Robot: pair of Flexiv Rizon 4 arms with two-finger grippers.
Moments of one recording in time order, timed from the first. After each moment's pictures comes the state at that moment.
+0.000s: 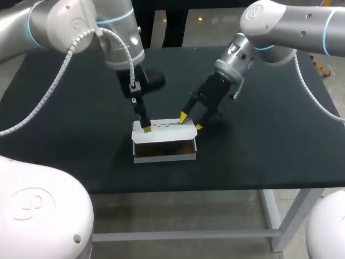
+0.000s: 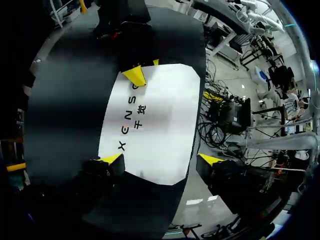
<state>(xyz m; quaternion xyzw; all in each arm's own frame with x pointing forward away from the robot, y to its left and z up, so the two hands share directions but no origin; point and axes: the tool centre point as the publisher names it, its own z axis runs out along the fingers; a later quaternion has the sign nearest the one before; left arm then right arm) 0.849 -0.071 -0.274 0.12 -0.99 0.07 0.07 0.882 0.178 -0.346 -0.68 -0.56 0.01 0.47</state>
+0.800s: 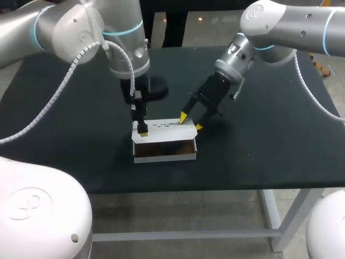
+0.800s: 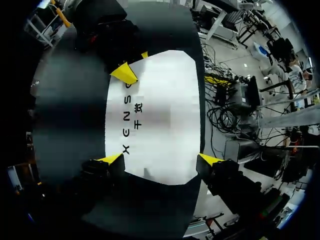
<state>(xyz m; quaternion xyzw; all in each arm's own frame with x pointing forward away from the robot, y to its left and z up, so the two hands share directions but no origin) 0.856 -0.066 -0.288 0.04 -1.00 0.05 0.03 0.882 0.178 -0.346 -0.68 -0.56 0.01 0.47</state>
